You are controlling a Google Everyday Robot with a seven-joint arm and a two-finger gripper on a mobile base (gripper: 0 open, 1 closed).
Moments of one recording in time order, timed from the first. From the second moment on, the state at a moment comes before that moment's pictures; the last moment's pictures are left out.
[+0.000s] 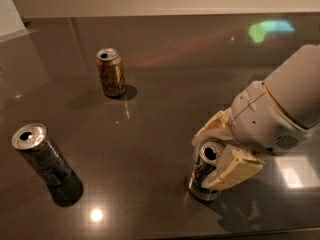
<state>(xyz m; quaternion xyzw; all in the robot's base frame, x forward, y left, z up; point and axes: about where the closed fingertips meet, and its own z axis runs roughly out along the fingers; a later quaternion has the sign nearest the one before) 0.330 -0.088 0.904 -0.70 0.66 0.19 0.19</state>
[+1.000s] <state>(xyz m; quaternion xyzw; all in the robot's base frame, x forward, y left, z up) 0.392 -0.044 0.935 -0.66 0.69 0.16 0.23</state>
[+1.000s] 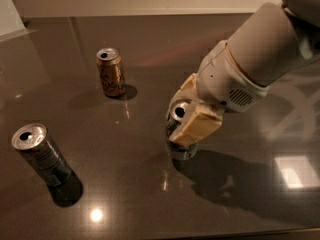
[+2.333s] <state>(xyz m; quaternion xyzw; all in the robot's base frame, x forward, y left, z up) 0.574 0.011 0.919 -0.57 0.78 0.13 0.24</state>
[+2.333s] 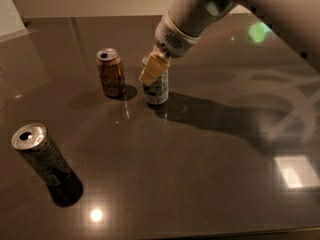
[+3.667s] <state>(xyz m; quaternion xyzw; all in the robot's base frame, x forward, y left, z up) 0.611 0.032 0.910 -0.56 0.78 0.14 0.23</state>
